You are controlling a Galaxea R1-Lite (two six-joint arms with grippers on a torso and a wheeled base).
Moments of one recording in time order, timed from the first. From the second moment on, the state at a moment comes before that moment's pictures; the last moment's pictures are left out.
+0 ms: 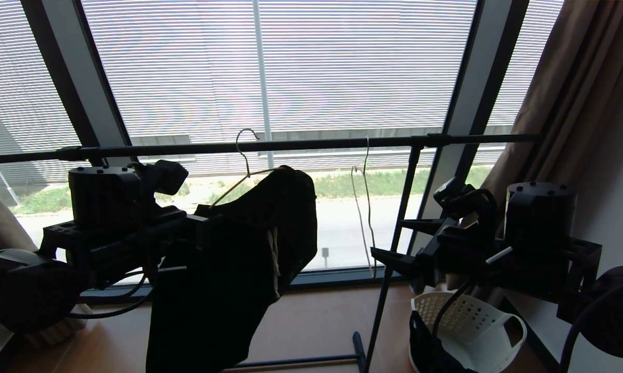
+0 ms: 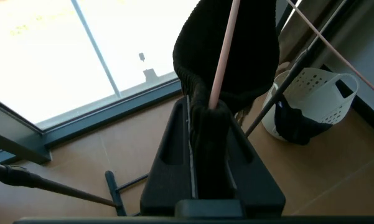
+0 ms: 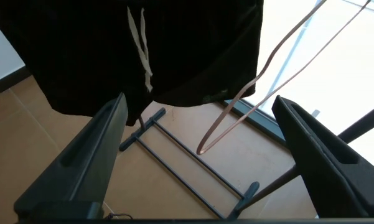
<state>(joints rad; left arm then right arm) -0.26 1.72 -0.71 -0.67 -0.13 0.02 0.43 1.76 -0.64 -0.77 0.35 -0.05</state>
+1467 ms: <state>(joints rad) -0.28 1.95 -0.90 -0.67 -0.09 0.00 0.43 1.76 -0.63 -0.77 0.35 -0.05</state>
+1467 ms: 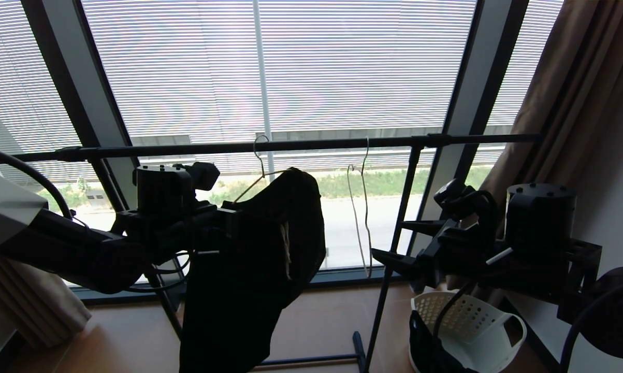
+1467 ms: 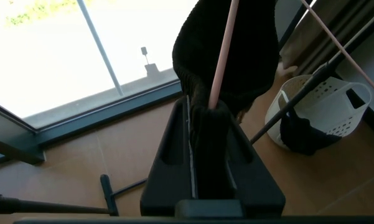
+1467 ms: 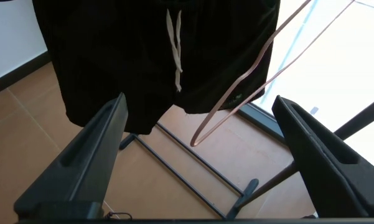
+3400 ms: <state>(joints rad) -0.27 0.88 -0.06 -0.54 -0.18 0.13 0.50 0.75 -0.27 -0.21 -0.16 -0.09</state>
